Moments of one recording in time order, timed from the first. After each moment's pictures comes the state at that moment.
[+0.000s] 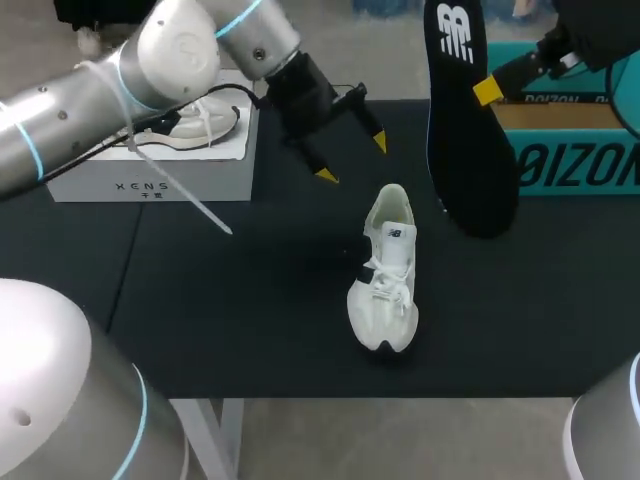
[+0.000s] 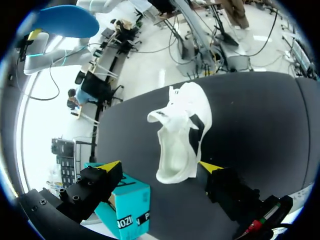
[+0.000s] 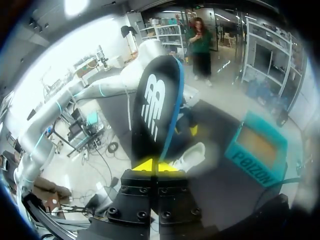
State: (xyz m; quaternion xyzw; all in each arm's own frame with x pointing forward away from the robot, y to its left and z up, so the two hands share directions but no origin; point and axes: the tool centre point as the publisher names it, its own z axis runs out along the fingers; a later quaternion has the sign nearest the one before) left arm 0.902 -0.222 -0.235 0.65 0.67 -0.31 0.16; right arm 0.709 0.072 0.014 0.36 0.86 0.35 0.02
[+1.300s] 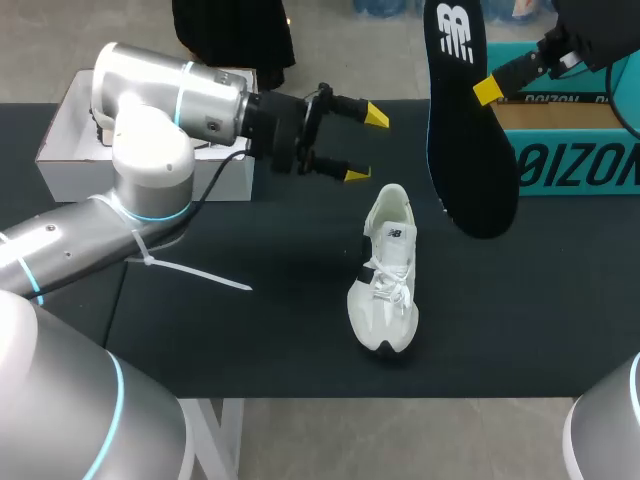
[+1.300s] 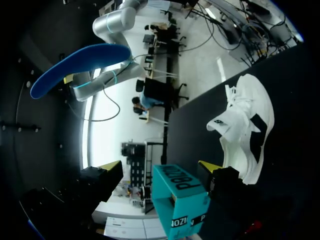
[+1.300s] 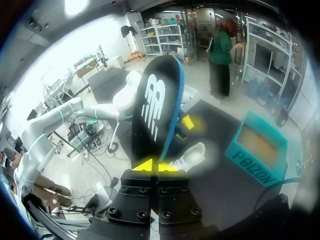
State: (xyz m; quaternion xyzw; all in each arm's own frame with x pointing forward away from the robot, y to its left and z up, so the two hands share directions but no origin) left arm 0.878 -0.253 -0.183 0.55 0.55 -0.49 0.39; right arm 0.709 0.072 0.014 0.36 0.86 0.35 0.02
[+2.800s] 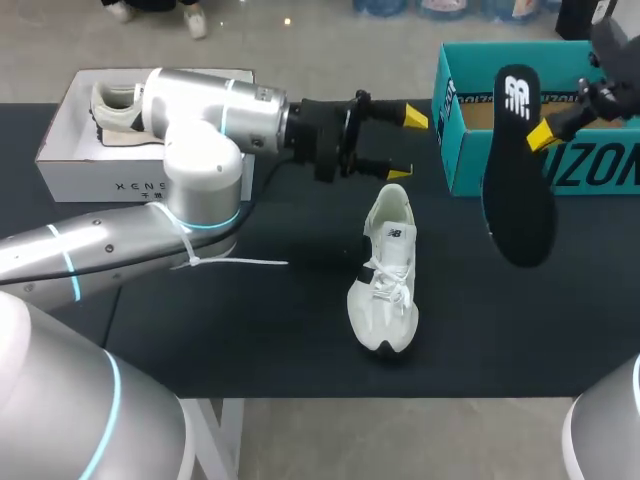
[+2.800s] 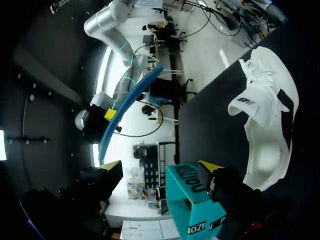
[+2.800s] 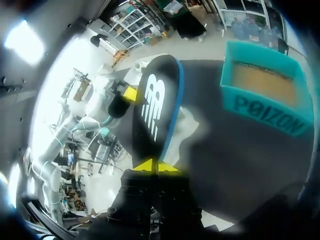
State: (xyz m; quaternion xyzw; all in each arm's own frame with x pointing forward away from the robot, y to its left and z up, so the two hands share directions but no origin) left arm 0.889 -0.304 -0.189 0.56 0.50 -0.49 0.44; right arm 0.794 -0.028 -0.126 0.51 0.78 0.33 -0.17
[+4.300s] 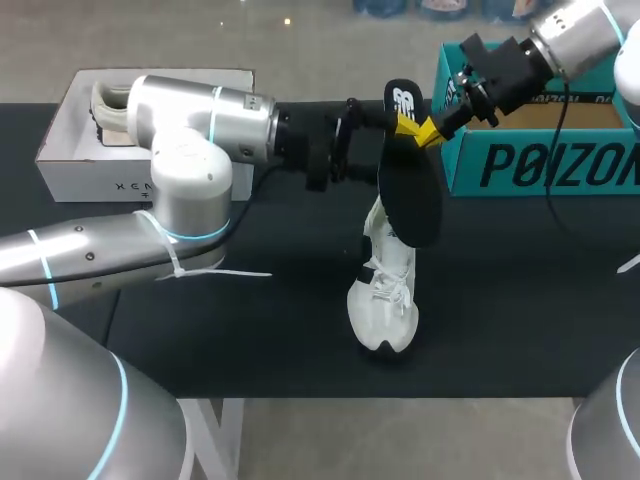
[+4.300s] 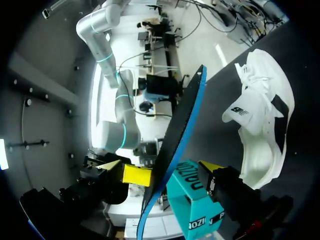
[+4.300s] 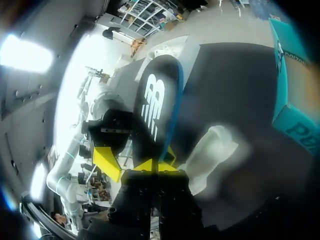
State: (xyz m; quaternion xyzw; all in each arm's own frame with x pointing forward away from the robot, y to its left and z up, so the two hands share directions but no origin) left arm 0.876 -0.290 -0.187 0.57 0.50 -0.46 0.46; right arm 0.873 0.093 -0.178 0.47 0.76 0.33 -0.30
